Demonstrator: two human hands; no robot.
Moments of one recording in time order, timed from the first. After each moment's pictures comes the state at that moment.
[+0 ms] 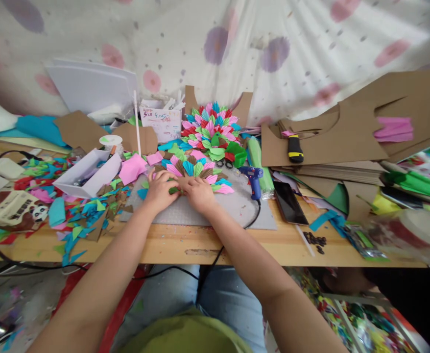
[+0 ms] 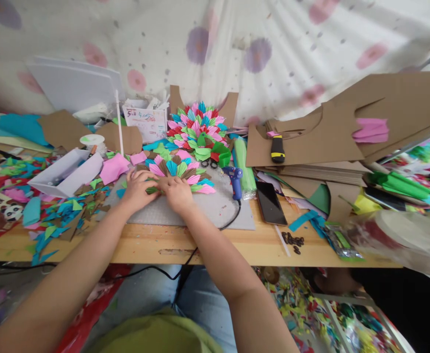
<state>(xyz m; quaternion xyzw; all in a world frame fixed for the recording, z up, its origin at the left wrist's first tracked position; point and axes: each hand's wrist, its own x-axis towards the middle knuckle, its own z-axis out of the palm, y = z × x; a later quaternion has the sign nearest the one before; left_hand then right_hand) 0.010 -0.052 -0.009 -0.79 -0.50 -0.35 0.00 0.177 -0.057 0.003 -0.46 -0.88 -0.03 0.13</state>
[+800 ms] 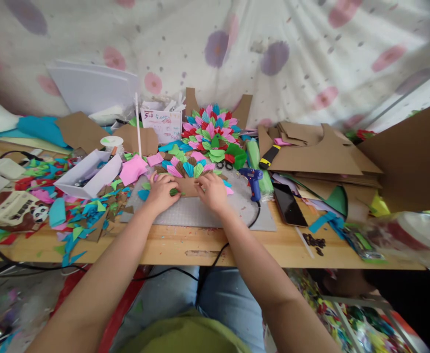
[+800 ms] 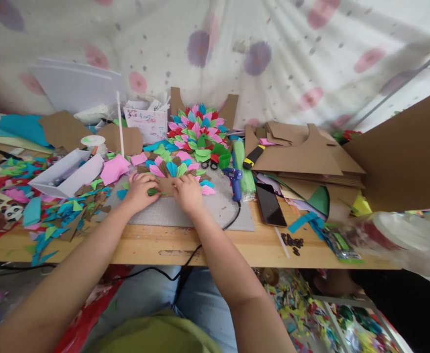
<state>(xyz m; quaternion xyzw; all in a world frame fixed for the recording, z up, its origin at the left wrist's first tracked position) 0.013 -0.054 -0.009 -0.80 -0.53 -0.30 0.00 0.200 -0.059 0.011 -0.50 -0.83 0.00 0.25</state>
